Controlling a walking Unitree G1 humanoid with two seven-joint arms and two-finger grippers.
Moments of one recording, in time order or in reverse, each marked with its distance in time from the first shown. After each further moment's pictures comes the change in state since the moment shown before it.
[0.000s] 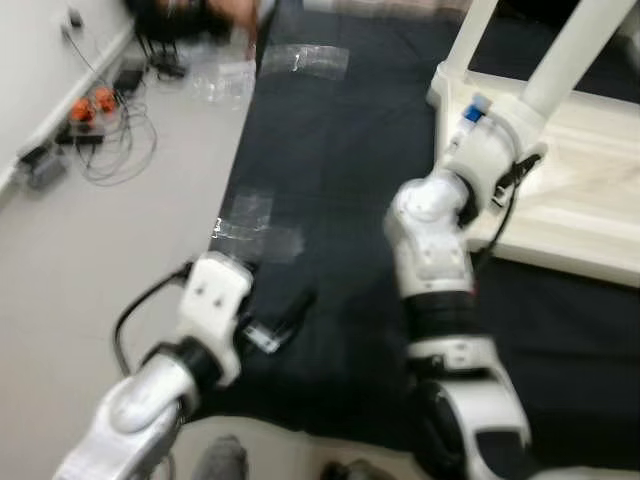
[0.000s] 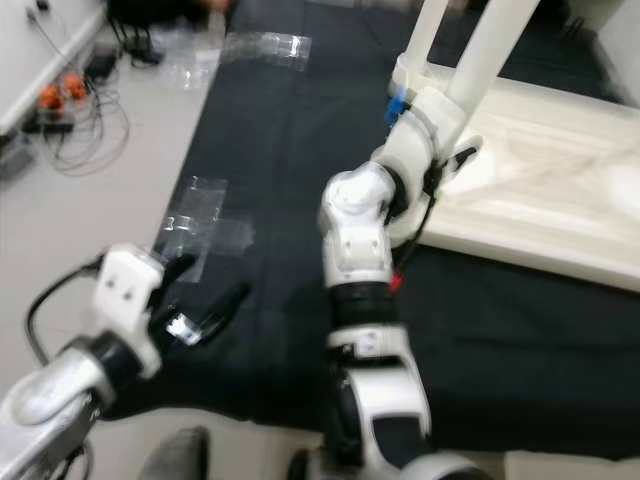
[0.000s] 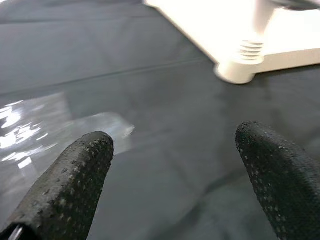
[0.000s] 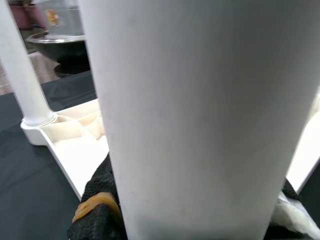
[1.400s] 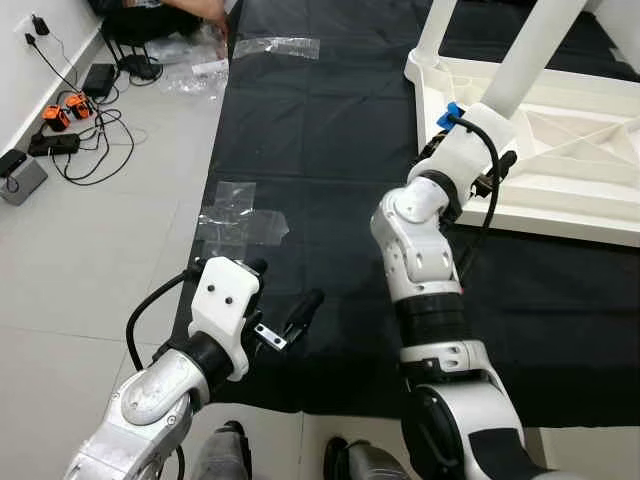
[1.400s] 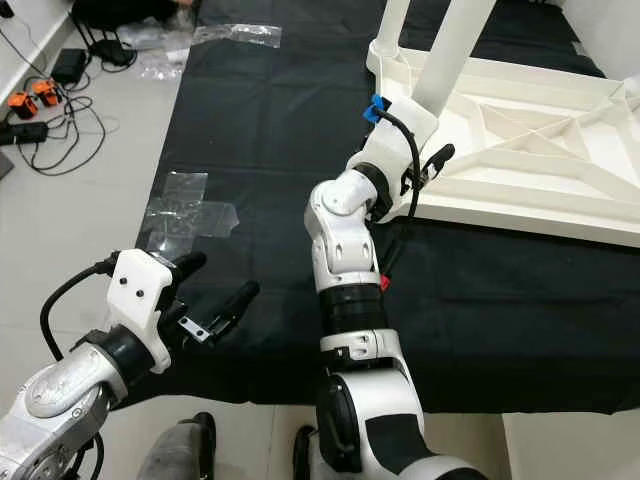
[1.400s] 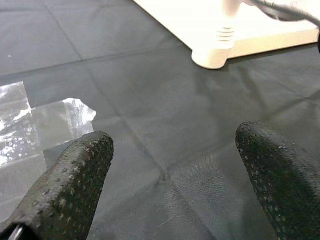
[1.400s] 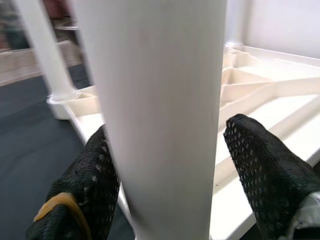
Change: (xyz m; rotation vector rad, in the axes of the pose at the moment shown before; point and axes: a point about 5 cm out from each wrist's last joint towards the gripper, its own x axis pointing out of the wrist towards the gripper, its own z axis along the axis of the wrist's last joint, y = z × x) left arm 0.004 -0.003 -0.005 -0.006 0.000 -0.022; right arm -0.011 0.003 -0.004 0.049 -0.004 0.231
